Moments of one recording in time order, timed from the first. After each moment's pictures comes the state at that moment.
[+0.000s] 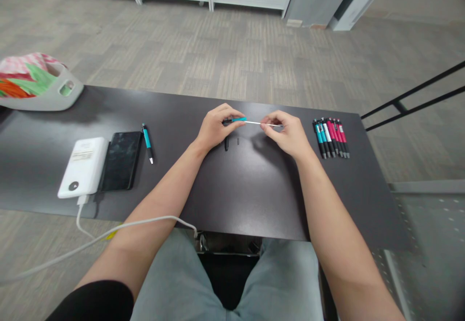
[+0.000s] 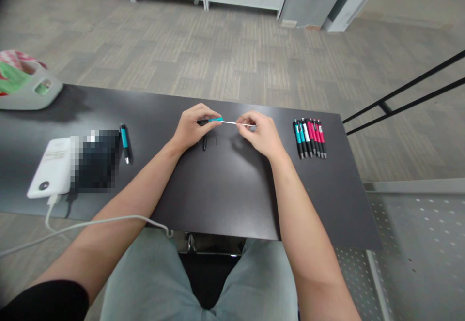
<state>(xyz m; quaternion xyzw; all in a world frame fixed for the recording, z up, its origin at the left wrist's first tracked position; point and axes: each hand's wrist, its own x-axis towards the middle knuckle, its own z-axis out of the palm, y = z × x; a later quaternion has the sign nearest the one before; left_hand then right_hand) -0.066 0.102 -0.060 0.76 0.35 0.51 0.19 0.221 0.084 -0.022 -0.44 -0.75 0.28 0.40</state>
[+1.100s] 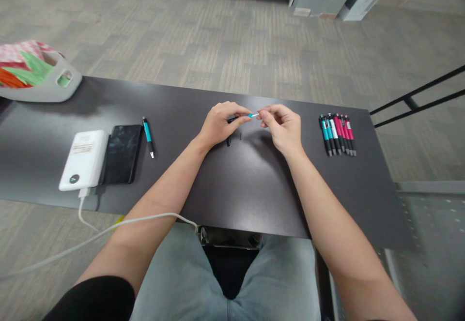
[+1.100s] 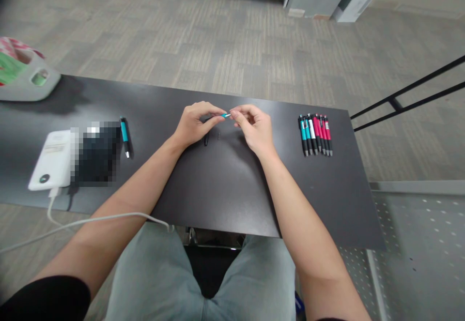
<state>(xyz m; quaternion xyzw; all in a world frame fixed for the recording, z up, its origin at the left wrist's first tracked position) -0.063 0.095 -0.054 0.79 0.39 0.44 0.18 0.175 0.078 -0.034 -0.46 -0.59 0.40 0.52</state>
